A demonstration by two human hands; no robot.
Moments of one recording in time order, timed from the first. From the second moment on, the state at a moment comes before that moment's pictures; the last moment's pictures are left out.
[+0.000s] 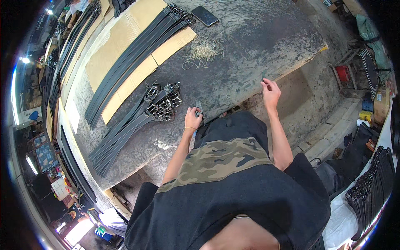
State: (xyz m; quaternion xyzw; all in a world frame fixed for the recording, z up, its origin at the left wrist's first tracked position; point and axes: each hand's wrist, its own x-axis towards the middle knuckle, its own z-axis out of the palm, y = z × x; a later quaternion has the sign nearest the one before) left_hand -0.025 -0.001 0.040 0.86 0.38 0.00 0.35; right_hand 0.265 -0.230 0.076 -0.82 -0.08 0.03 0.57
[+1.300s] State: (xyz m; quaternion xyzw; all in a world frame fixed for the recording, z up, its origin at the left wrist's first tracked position) left_hand -0.023 0.000 0.032 0.86 0.39 0.02 0.31; right_hand 0.288 -0.243 0.038 -0.60 0.18 0.32 0.71
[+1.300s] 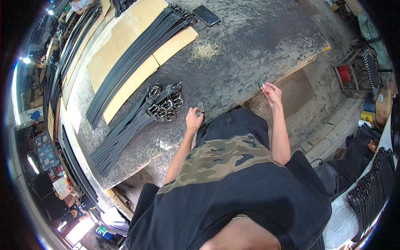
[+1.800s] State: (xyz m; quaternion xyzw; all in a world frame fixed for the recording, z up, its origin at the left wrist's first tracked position) left_hand -0.011 -0.002 0.044 0.85 0.38 0.00 0.36; right_hand 0.286 -0.263 0.028 -0.57 0.20 0.30 0.73
